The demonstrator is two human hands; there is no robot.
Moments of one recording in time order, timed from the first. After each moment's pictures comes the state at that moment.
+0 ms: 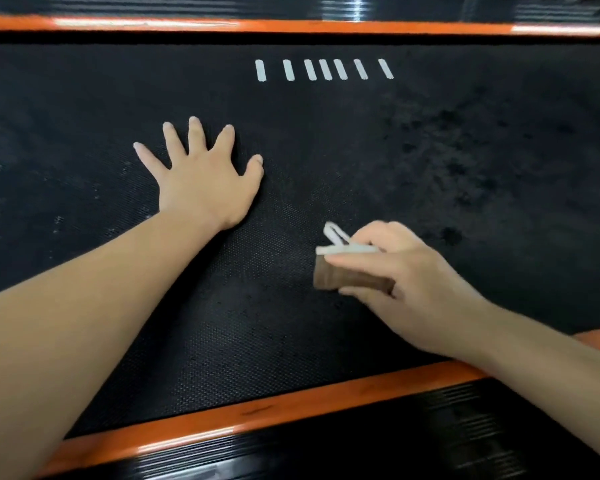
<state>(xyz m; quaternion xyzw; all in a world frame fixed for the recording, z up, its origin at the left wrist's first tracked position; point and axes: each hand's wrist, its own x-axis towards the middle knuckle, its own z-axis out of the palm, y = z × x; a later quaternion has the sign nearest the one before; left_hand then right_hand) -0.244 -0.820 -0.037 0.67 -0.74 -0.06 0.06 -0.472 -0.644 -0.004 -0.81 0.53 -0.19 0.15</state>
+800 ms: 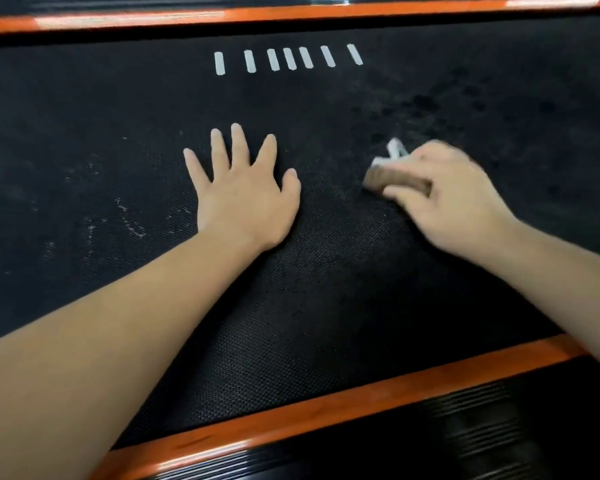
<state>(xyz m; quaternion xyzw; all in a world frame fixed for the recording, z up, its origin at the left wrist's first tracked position) -0.333 -0.783 -0.037 0.61 -0.78 -0.08 0.07 -0.570 -0.702 -0.003 -0.72 0.65 -0.23 0.07</state>
